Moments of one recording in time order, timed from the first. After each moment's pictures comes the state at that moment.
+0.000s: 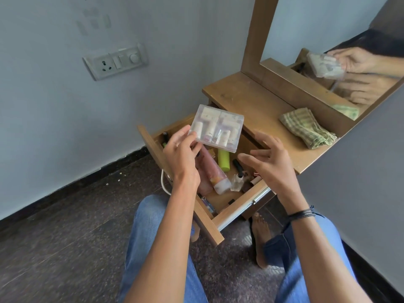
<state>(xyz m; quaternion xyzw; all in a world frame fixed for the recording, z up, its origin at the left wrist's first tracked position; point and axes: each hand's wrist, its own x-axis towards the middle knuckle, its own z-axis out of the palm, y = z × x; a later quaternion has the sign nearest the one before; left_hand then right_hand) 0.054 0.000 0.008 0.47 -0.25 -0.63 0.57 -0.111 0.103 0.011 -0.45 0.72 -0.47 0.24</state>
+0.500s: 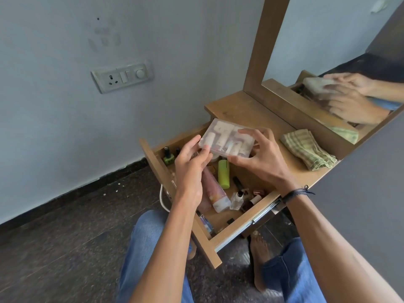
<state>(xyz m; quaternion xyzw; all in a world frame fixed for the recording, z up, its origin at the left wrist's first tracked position) 0.047 -0.001 0.011 0.40 -0.34 -0.68 0.51 -0.144 0.040 0.019 -0.58 0.71 -0.37 0.15</state>
